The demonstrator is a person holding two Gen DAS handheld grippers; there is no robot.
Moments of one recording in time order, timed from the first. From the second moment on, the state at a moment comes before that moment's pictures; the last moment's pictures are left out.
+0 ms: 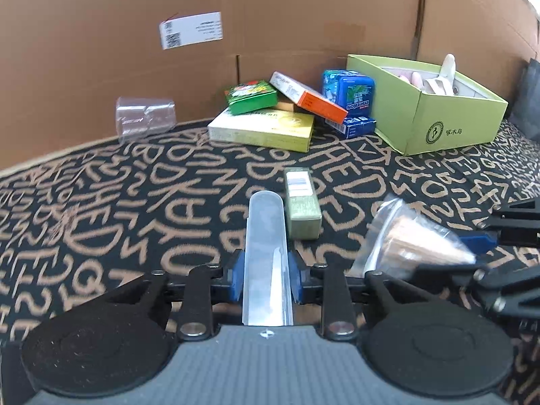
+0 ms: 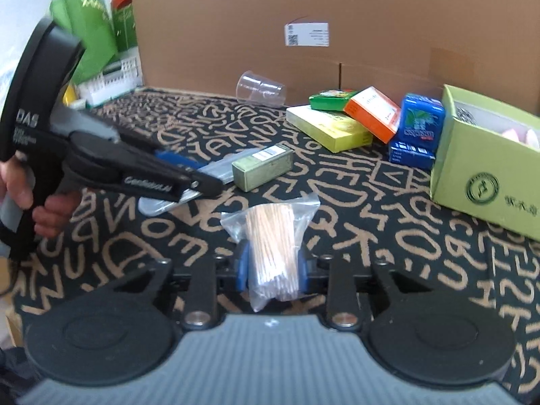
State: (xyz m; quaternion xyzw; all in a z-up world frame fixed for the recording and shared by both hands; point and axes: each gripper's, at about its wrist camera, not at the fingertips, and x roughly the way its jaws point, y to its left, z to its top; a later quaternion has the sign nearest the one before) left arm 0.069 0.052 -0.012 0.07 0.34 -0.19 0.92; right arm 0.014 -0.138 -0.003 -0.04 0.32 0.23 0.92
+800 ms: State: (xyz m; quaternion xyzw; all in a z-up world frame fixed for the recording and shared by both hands) left arm 0.118 -0.146 0.110 0.04 0.21 -0.35 0.91; right arm 0.053 -0.312 0.097 0.02 0.12 -0.04 0.99
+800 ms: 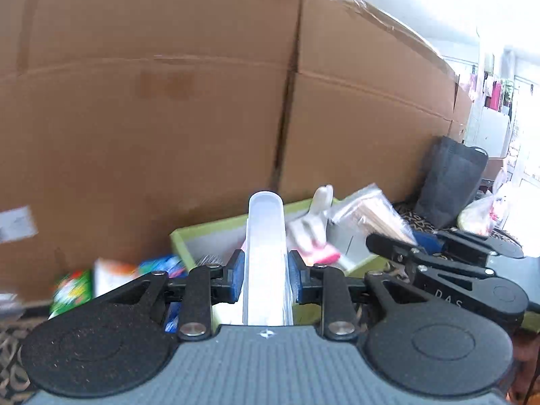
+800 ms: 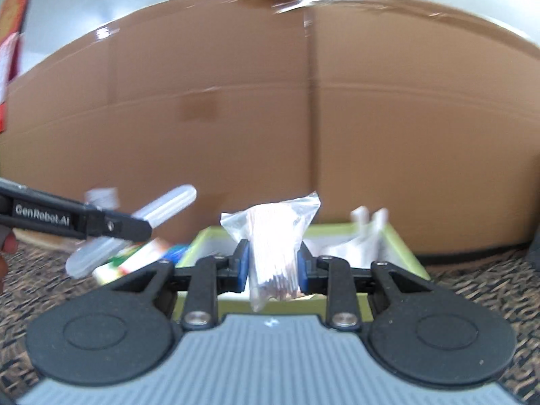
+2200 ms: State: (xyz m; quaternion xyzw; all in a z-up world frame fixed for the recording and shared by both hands) left arm 0.053 0.004 0.019 0.02 0.28 -0.13 0.95; right arm 0.023 -0.235 0.021 0.06 0.19 0.06 0.98
